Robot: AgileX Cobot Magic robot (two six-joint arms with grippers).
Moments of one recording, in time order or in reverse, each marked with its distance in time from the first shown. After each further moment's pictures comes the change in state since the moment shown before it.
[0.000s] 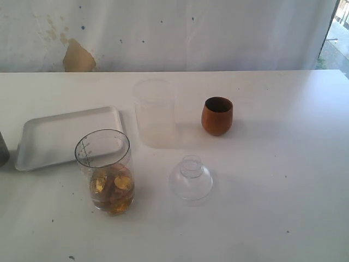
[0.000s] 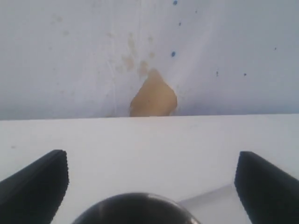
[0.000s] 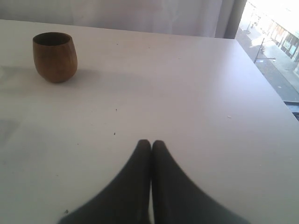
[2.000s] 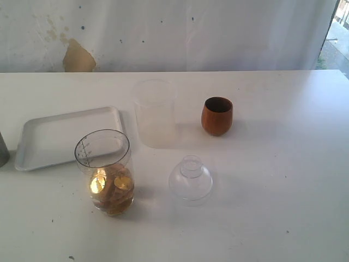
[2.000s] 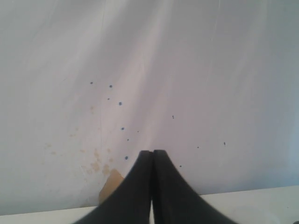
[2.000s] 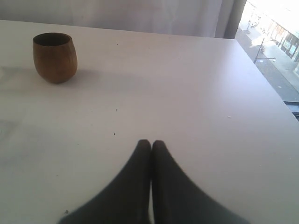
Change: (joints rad) left arm -0.261 -1.405 0.002 1.021 0.821 -1.492; right arm 0.000 0.000 0.000 0.000 0.000 0.000
